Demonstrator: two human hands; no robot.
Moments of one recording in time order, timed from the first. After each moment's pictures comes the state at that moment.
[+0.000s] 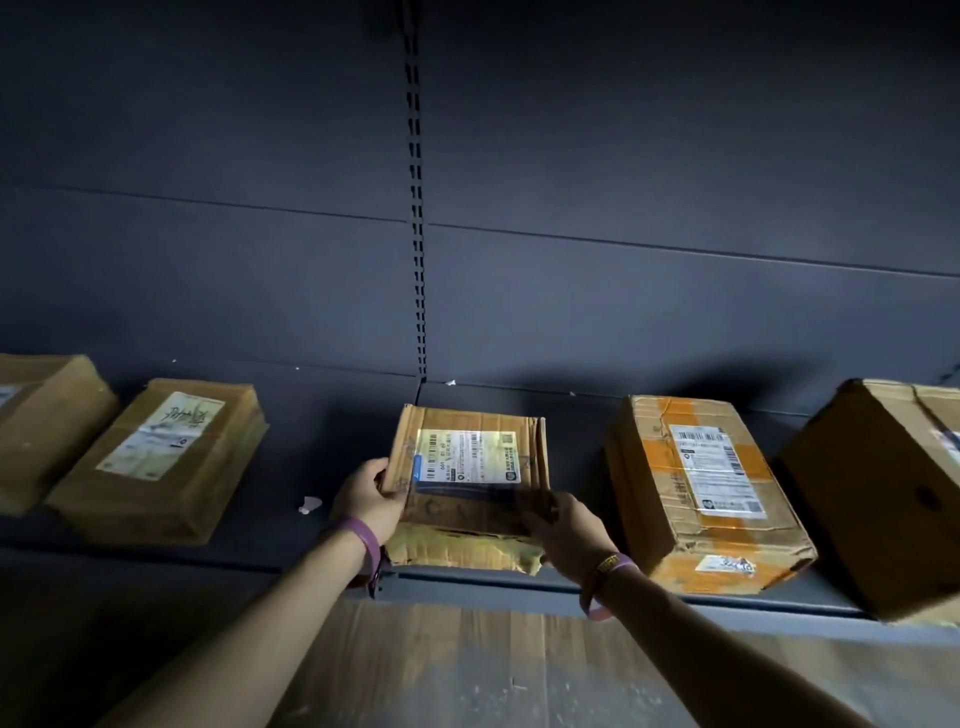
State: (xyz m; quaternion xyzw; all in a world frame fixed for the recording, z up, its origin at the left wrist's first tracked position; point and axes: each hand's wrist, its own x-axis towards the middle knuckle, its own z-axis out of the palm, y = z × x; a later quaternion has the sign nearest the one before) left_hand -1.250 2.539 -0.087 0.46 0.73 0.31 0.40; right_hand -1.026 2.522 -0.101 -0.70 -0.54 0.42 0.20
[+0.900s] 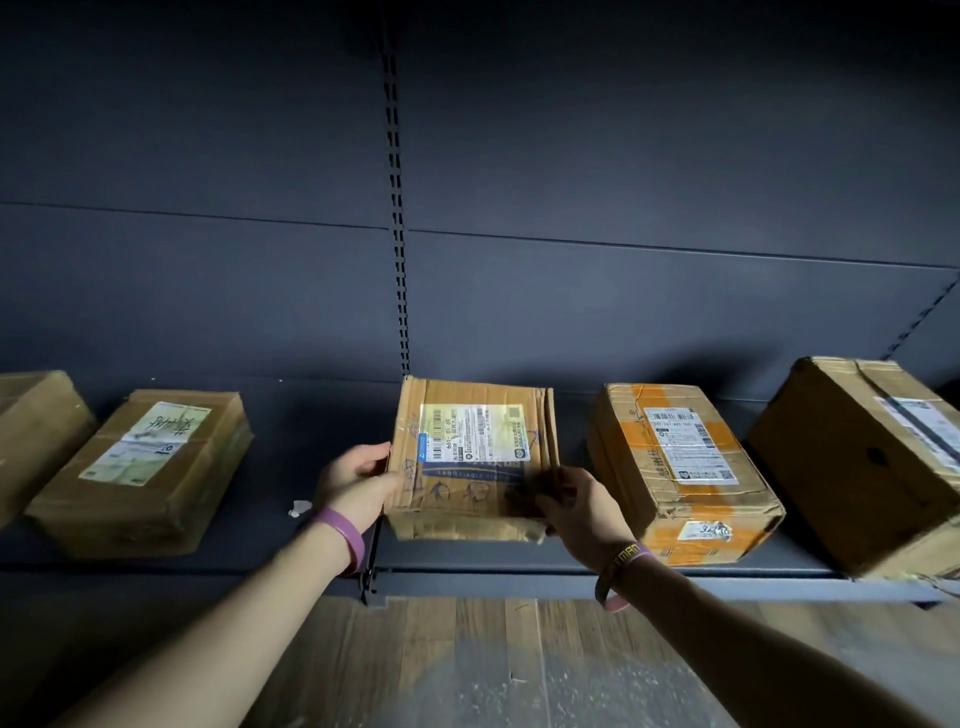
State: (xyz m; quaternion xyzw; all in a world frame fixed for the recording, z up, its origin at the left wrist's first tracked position) left_hand -1.258 2.523 -0.078 0.42 0.66 0.42 0.47; right_hand -1.014 2.493 -0.087 -0.70 -0.55 0.35 0.29
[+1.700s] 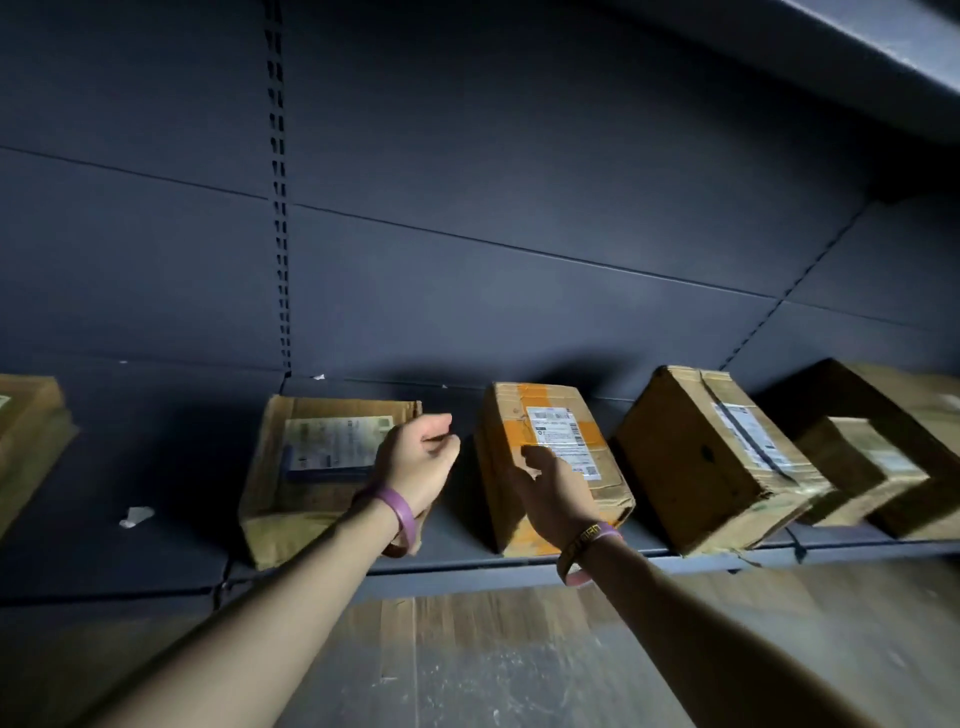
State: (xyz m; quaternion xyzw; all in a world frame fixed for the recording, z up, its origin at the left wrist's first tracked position) left_hand -1.098 2.528 -0.045 0.58 0.53 0.40 0.48; right_hand -0.941 2.483 -0.035 -0.78 -0.55 0.23 0.21
